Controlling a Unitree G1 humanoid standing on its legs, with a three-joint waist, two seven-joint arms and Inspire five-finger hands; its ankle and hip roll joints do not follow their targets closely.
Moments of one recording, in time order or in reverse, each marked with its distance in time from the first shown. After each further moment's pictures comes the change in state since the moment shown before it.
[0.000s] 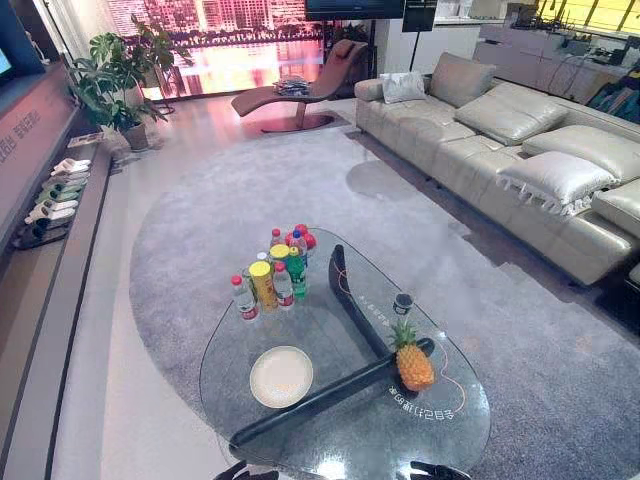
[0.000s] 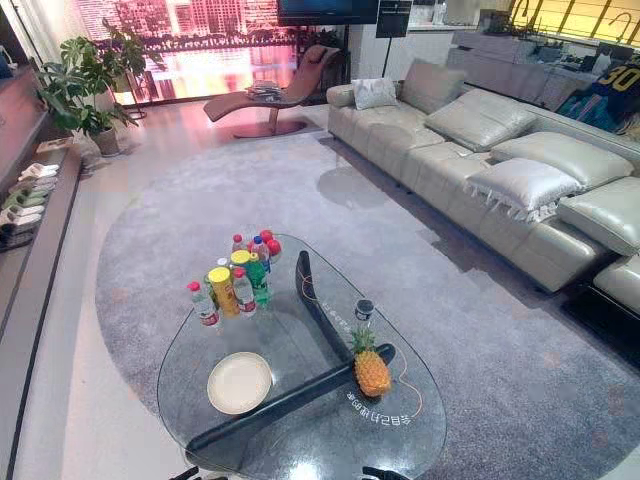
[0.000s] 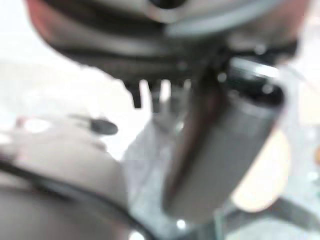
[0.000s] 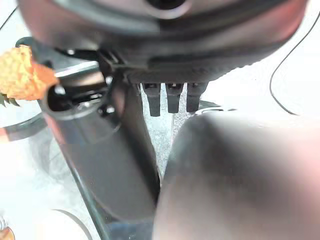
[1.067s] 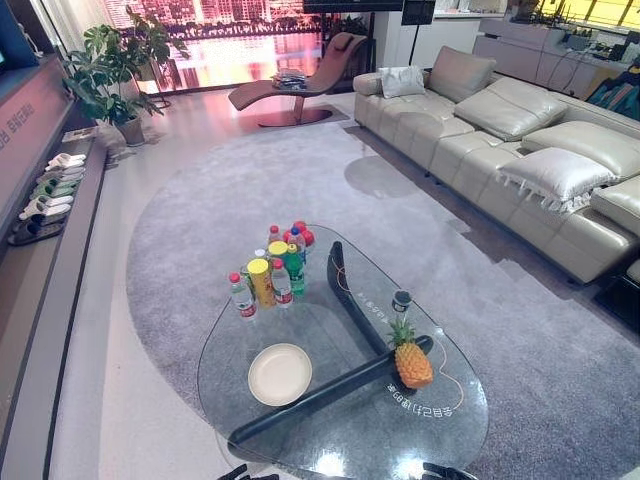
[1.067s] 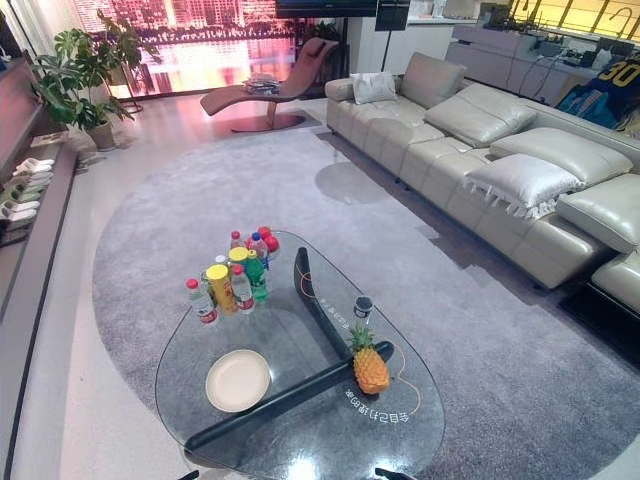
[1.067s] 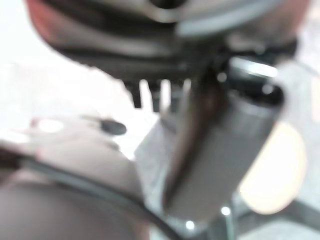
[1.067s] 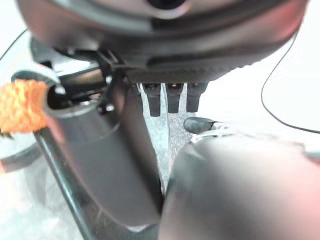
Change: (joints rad) left arm 0.001 0.002 0.001 0.001 0.008 0.025 0.006; right arm 0.005 -0.001 -0.052 0.022 0.060 -0.011 -0.100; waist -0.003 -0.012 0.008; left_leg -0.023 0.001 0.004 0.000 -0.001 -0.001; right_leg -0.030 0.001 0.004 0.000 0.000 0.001
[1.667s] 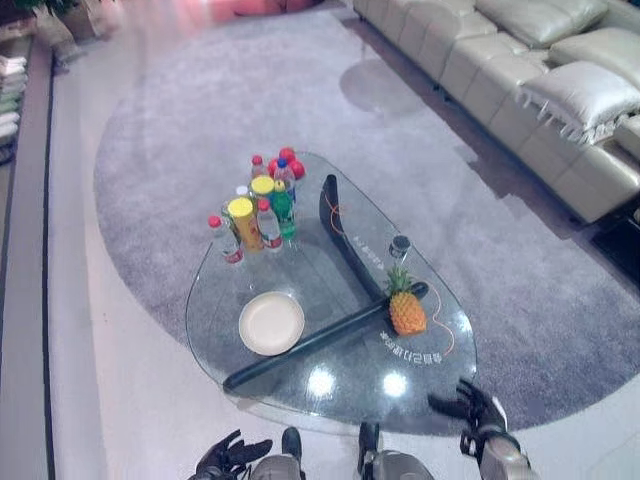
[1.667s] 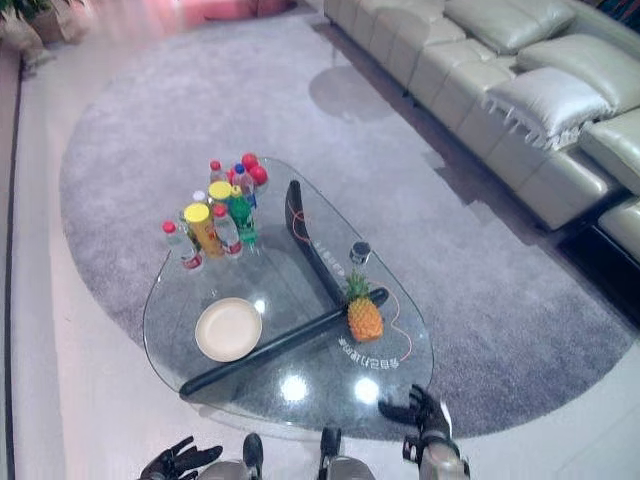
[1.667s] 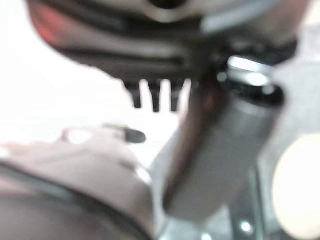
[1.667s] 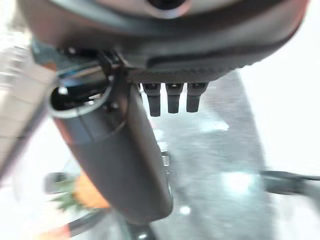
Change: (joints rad) left arm -0.068 0.043 -0.006 -0.083 -0.081 -0.031 0.024; right arm -0.073 -0.072 -0.054 -0.447 0.138 -0.139 -0.290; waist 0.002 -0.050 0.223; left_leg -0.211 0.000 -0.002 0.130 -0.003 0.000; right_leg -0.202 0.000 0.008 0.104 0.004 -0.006
